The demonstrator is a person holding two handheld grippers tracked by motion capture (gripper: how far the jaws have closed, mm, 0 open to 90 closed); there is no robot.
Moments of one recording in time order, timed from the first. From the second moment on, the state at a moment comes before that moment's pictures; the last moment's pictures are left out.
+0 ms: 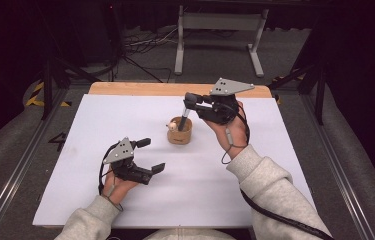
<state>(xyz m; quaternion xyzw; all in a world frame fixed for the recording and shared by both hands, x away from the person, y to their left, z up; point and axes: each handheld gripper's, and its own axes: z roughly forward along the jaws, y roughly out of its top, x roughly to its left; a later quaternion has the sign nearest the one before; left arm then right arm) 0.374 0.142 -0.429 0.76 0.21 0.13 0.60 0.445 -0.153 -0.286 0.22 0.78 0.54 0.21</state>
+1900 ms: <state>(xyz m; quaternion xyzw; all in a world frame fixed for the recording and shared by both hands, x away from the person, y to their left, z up) 0.375 0.142 -0.429 0.76 0.21 0.13 0.60 0.474 -0.138 -0.323 0.28 0.78 0.52 0.22</state>
